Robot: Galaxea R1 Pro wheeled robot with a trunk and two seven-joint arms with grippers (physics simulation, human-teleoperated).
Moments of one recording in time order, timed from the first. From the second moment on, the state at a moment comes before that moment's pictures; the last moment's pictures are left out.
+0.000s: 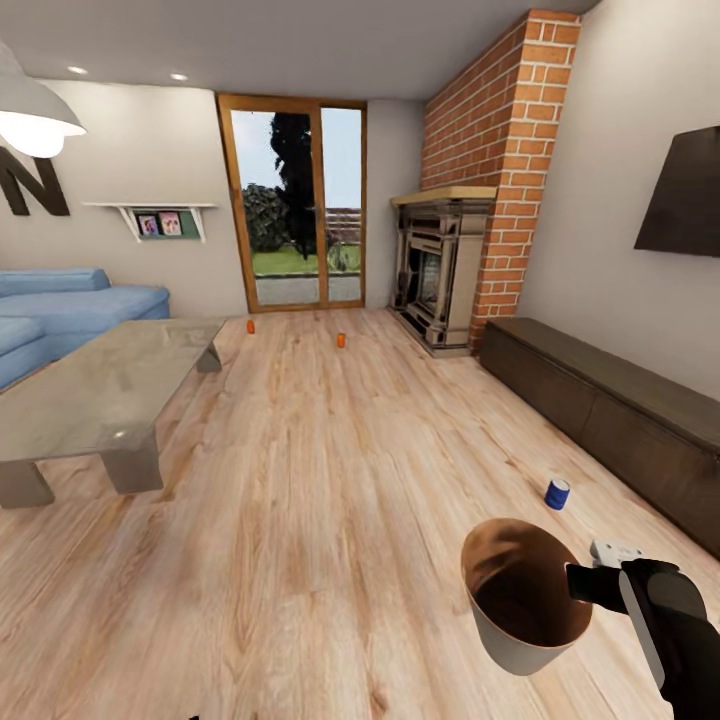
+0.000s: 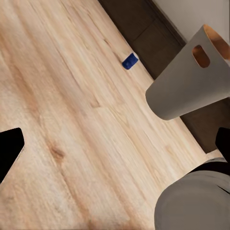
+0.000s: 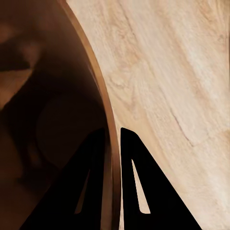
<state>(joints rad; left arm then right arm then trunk) 0.02 0.19 0.32 -0.74 0.30 -0.07 -1.23 -0.35 -0.20 -0.30 -1.27 0.05 1.00 0.17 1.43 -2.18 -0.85</state>
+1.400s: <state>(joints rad) 0.02 0.19 0.32 -0.74 0.30 -0.07 -1.23 -0.35 -0.20 -0.30 -1.27 0.05 1.00 0.17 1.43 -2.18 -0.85</state>
